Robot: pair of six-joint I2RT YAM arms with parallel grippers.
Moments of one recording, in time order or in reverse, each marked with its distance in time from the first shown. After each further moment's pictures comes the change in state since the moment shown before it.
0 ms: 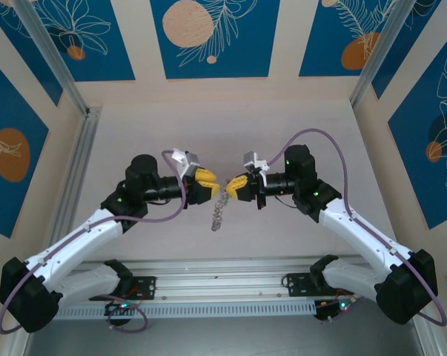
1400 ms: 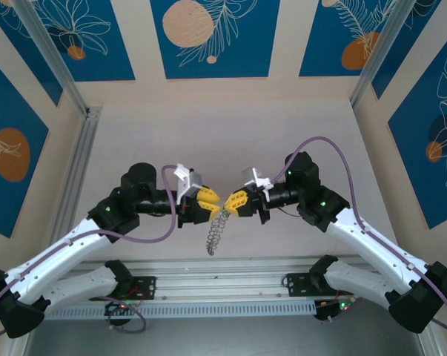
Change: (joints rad) left arm -0.146 -0.111 0.089 -0.269 0.001 0.110; right arm 0.126 -0.111 0.034 -0.120 -0.026 -0.110
